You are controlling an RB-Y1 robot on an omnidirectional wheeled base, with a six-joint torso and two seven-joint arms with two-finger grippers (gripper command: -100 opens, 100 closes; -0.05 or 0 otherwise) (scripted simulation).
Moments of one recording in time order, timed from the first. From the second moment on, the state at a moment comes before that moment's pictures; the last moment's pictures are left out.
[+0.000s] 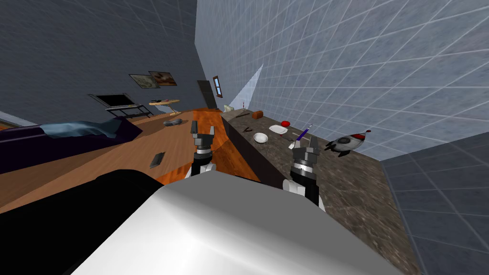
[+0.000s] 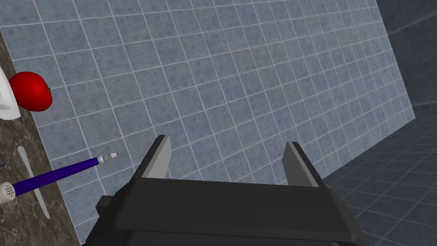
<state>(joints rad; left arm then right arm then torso) 0.55 0.02 0.07 -2.27 0.03 -0.64 0.14 0.49 0.02 0.04 -2.21 -0.03 -0.39 -0.08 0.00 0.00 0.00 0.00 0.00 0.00</state>
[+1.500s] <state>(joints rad) 0.55 0.02 0.07 -2.27 0.03 -0.64 0.14 0.65 -0.36 0.07 -2.02 -0.01 -0.39 -0.02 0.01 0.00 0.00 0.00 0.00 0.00</state>
